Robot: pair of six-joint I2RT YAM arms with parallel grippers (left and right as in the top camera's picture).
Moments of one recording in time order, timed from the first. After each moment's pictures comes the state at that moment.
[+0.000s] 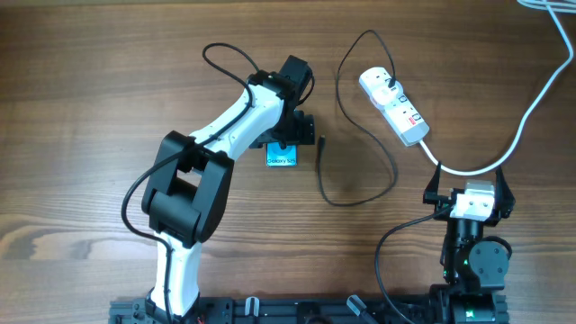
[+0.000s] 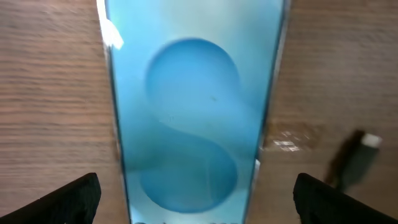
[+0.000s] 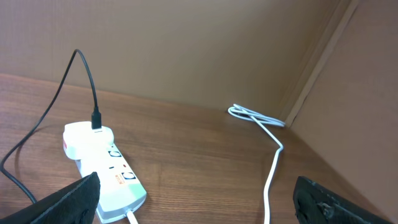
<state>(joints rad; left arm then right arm) -0.51 2.14 1.60 -0.93 0.00 -0.54 0.01 0.03 0.01 0.02 0.21 -0.28</state>
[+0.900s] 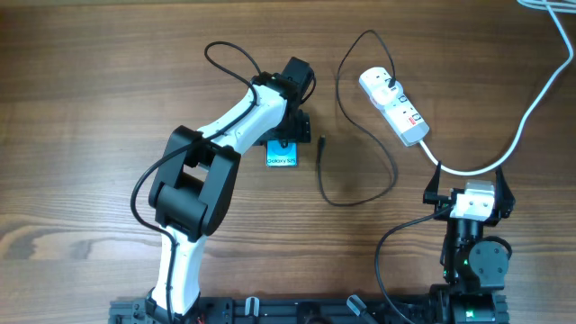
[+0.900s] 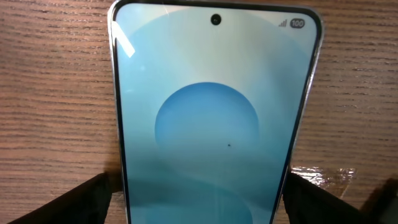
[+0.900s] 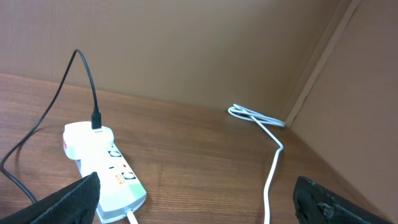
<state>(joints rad) -0.51 2.20 1.61 -0.89 -0.06 -0.55 0.01 0.03 0.01 0.02 0.21 -0.28</state>
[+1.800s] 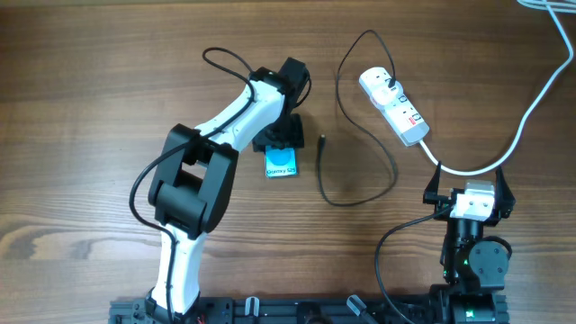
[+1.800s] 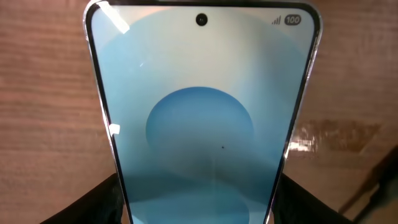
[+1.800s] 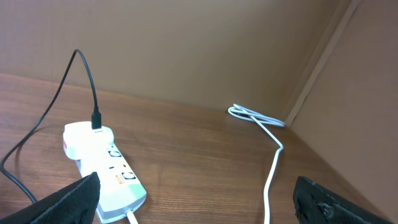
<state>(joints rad) -0.49 2.21 1.65 -1.03 0.04 -0.57 0.01 0.03 0.01 0.02 0.21 -0.28</state>
